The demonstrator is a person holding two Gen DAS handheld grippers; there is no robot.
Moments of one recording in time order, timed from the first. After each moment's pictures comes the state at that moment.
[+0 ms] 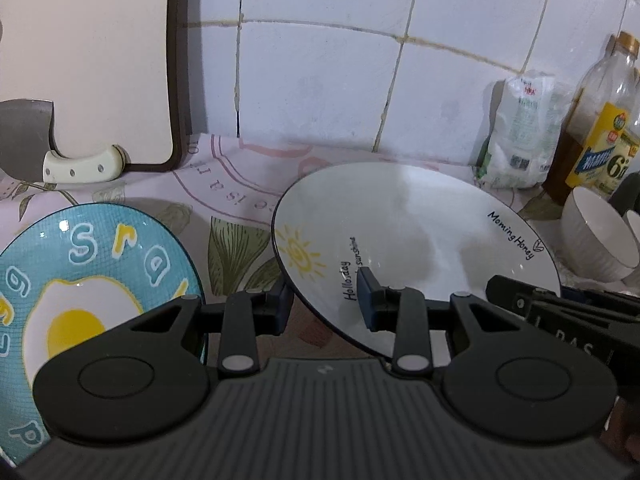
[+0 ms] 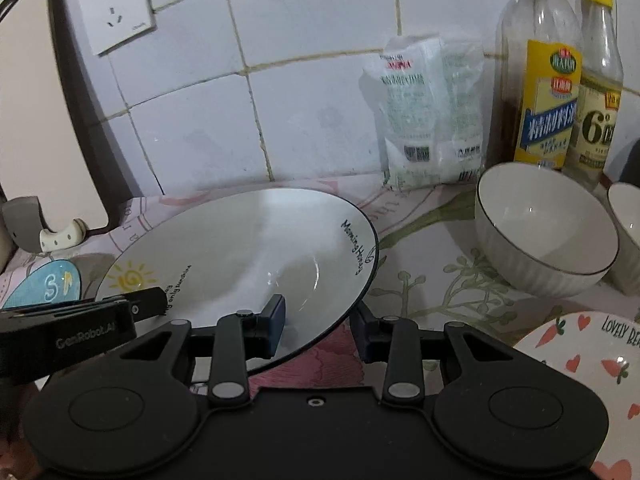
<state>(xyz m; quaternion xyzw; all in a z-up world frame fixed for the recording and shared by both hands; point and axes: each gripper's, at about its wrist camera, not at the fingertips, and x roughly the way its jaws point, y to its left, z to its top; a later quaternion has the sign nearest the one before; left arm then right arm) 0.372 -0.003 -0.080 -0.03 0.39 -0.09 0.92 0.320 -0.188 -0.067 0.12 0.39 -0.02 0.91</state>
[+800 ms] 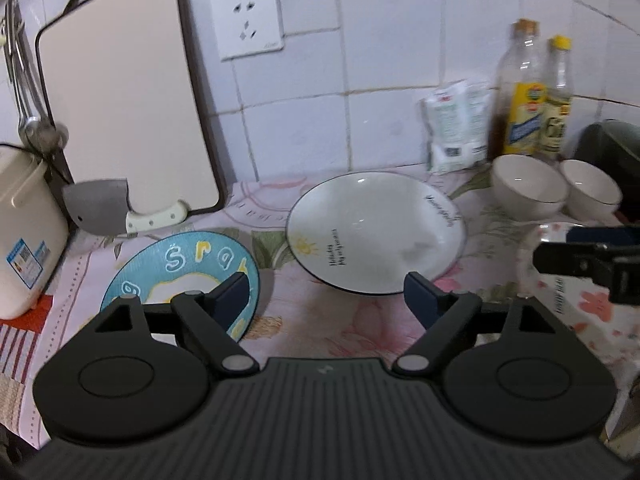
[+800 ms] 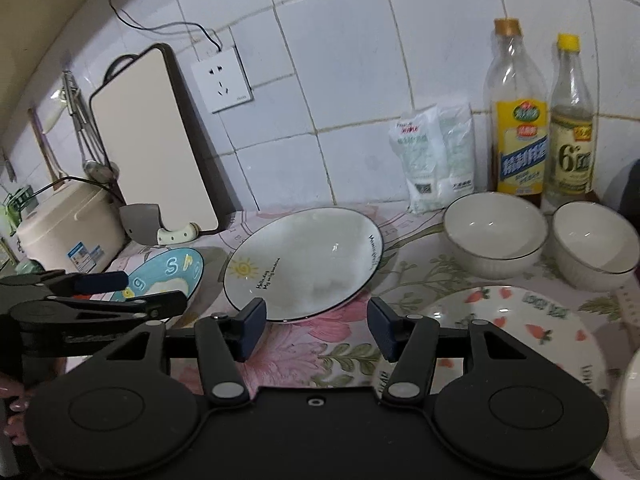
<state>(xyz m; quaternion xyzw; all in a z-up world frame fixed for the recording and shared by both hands) 0.234 -0.011 0.014 0.08 0.33 -0.09 0.94 0.185 -0.247 0.008 0.13 0.32 0.11 0.93</state>
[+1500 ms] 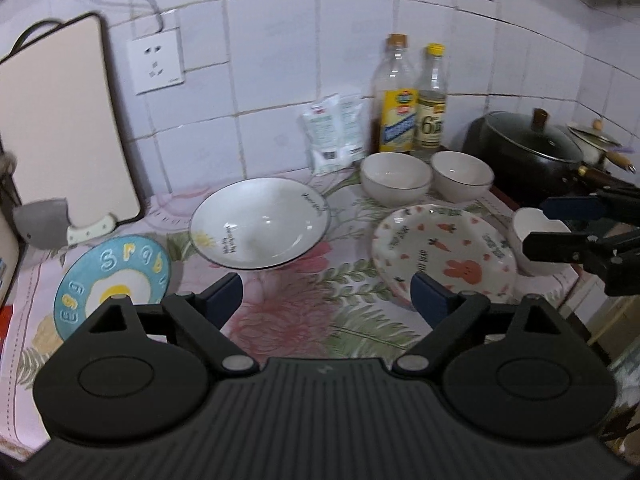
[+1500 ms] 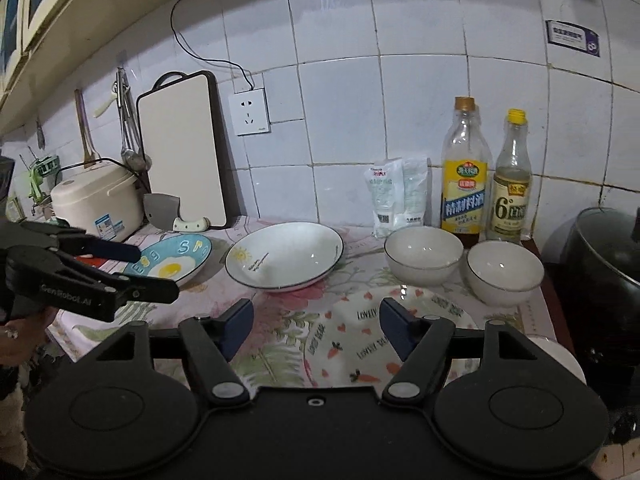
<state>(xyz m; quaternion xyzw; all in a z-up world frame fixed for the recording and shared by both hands) 0.142 -0.055 0.051 0.08 0.31 -0.21 0.92 0.063 -0.301 0.046 0.06 0.27 0.12 0.95</state>
